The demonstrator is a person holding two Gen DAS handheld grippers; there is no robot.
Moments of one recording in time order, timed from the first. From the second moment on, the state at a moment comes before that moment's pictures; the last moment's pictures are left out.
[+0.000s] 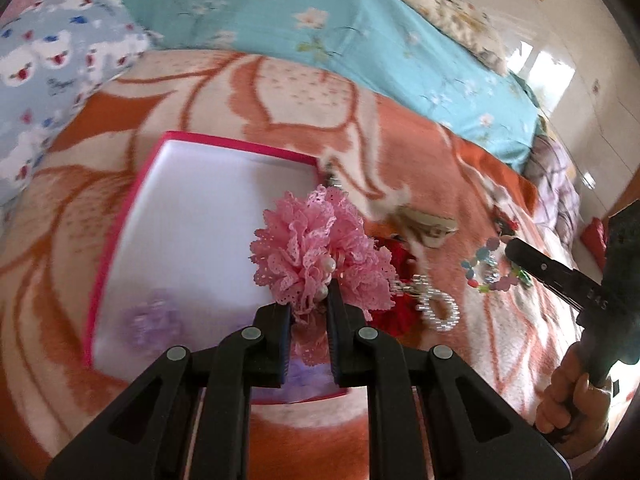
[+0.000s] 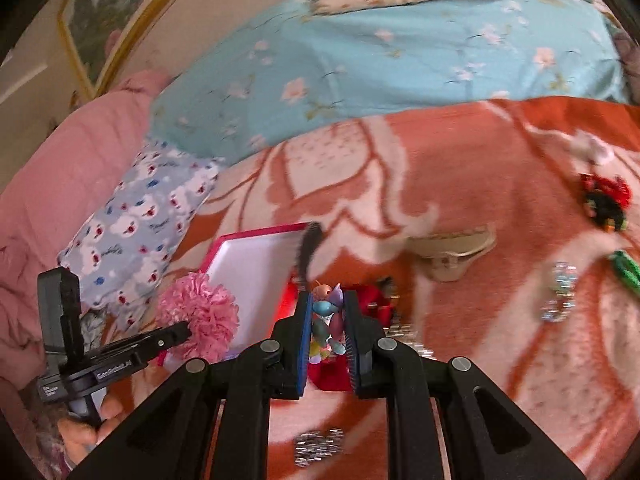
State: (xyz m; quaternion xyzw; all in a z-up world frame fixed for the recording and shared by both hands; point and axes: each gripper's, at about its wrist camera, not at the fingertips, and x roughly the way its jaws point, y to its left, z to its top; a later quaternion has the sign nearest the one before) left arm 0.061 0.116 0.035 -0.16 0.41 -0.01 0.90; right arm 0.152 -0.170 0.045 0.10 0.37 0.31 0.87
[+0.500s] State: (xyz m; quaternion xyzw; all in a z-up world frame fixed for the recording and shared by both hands) left arm 0.059 0.182 0.019 -0.18 0.41 0.05 0.89; right arm 0.151 -0.062 0.020 0.07 0.40 0.39 0.82
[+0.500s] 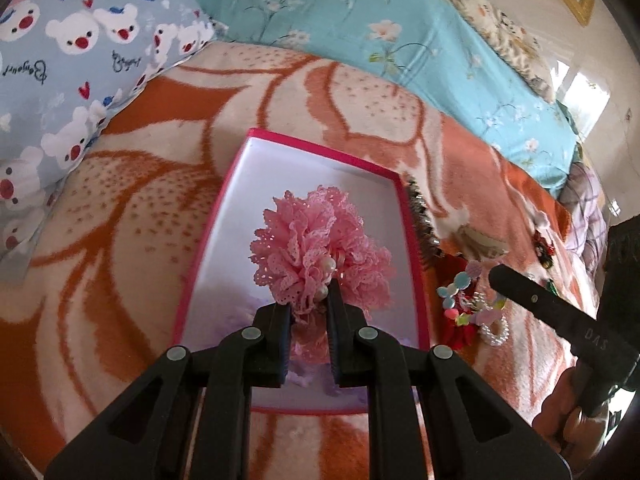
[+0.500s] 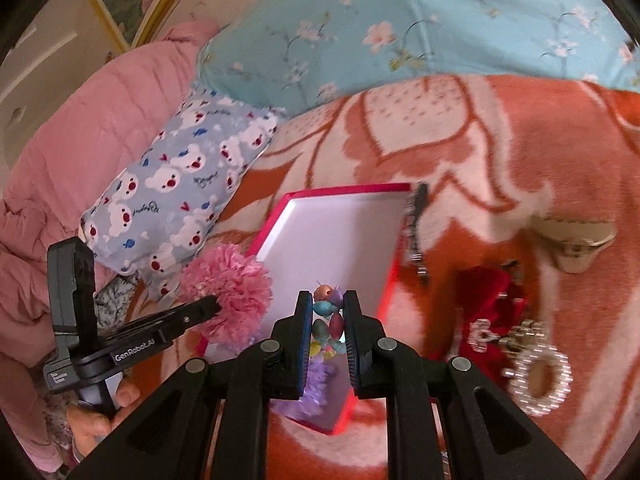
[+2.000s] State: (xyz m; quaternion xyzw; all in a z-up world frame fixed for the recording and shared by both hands) left arm 0.074 0.204 -0.017 -0.18 0.45 0.08 0.87; right arm 0.175 -0.012 -0.048 0.06 0.48 0.38 0.79
